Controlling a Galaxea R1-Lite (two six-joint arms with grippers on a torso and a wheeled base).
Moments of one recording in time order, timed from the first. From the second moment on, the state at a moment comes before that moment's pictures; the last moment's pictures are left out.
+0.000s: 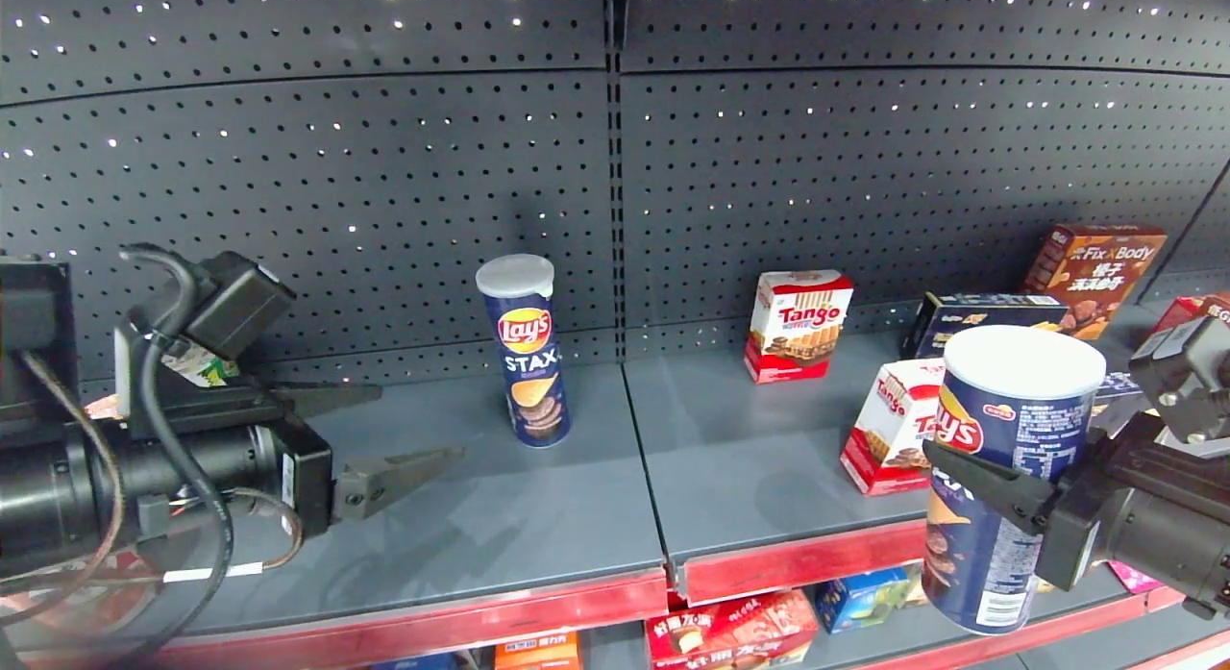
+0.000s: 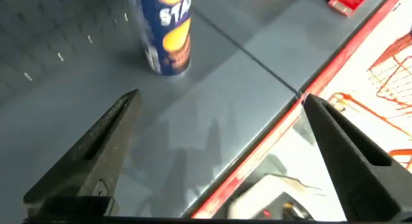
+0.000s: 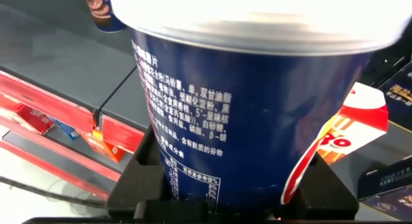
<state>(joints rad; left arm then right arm) -0.26 1.31 -0.71 -0.21 -0.34 0.08 0.51 1.21 -0.42 -0.66 0.01 -0.18</state>
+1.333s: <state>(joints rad) -0.18 1.87 -0.91 -0.80 -0.44 -0.04 0.51 1.23 -0.42 -0.66 0.01 -0.18</state>
